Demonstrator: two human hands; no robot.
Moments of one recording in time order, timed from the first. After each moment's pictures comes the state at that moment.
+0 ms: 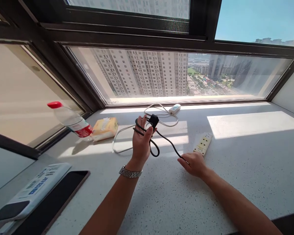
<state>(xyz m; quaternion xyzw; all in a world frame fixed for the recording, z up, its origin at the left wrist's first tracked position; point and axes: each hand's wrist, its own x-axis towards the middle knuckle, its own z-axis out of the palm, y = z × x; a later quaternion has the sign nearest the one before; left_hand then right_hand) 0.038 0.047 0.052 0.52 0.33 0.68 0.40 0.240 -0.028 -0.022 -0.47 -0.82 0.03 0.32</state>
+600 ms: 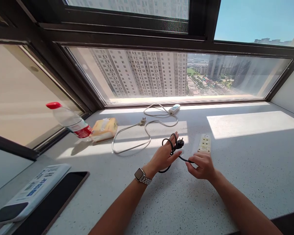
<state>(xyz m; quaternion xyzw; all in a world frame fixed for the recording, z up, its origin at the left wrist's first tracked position) 0.057 0.028 0.012 0.88 0.35 0.25 0.20 0.256 -0.047 0.007 -0.37 -0.80 -0.09 0.47</state>
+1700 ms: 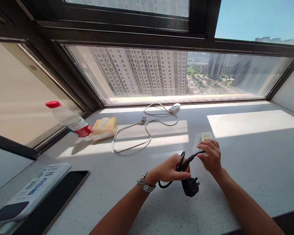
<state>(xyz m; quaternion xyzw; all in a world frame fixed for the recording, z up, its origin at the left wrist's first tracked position) 0.075 -0.014 0.048 0.80 0.15 0.15 0.56 0.281 -0.040 0.007 -0.41 -0.71 -0.14 0.55</state>
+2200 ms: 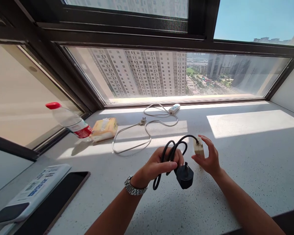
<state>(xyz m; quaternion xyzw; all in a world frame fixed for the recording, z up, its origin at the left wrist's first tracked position) 0.054 -0.024 0.085 0.67 0.12 0.33 0.65 0.275 -0.041 -0.001 -0.42 -0.70 -0.03 0.58</state>
